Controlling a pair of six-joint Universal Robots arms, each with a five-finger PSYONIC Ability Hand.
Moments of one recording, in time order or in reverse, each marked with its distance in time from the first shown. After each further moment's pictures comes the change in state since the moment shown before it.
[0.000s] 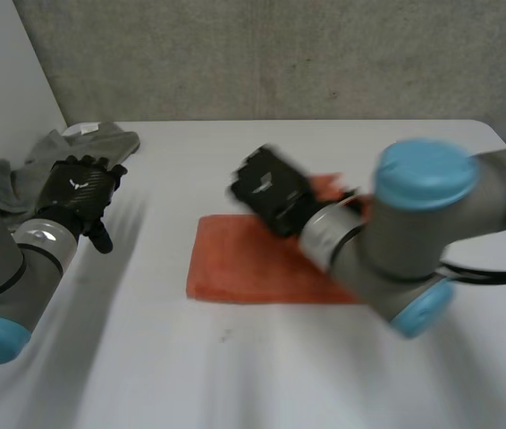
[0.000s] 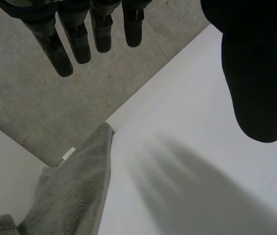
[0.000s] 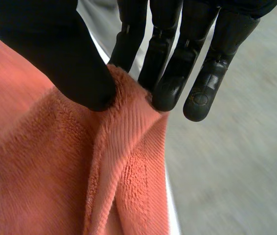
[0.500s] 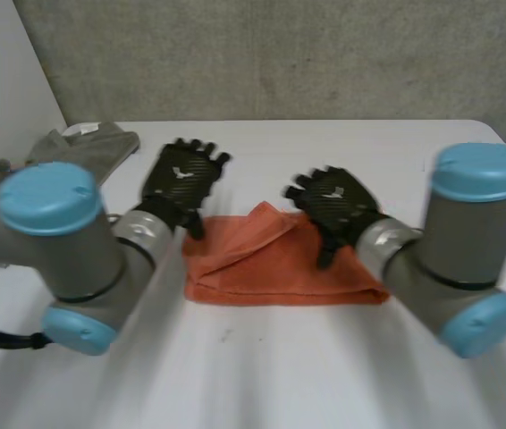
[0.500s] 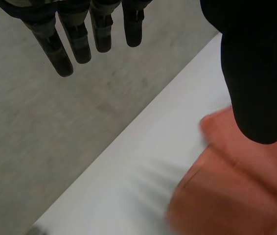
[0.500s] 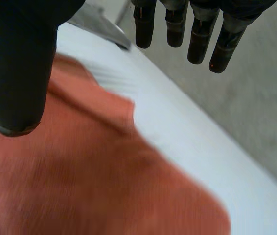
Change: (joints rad) left arm -0.325 -0.197 0.264 0.023 -0.002 -0.050; right arm -0.185 -0.162 0.235 0.105 0.122 0.466; left_hand 0.000 0.000 0.000 0.000 0.000; right_hand -0.777 -0.955 -0.973 -0.956 -0.924
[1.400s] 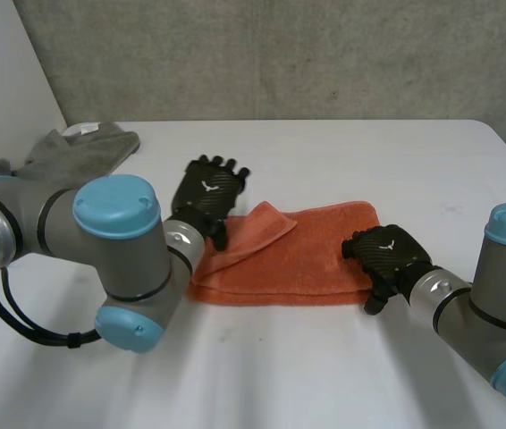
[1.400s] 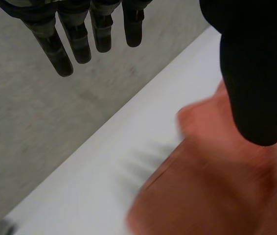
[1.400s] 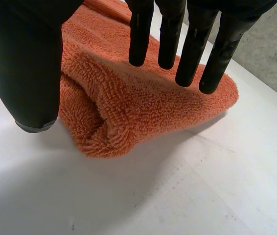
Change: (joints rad) left arm -0.071 -0.159 0.149 -0.041 -0.095 -0.039; right arm -0.179 -0.009 0.288 -0.124 -0.058 -0.060; left_hand 0.000 0.000 0.000 0.000 0.000; right_hand 0.192 0.234 0.254 0.237 0.216
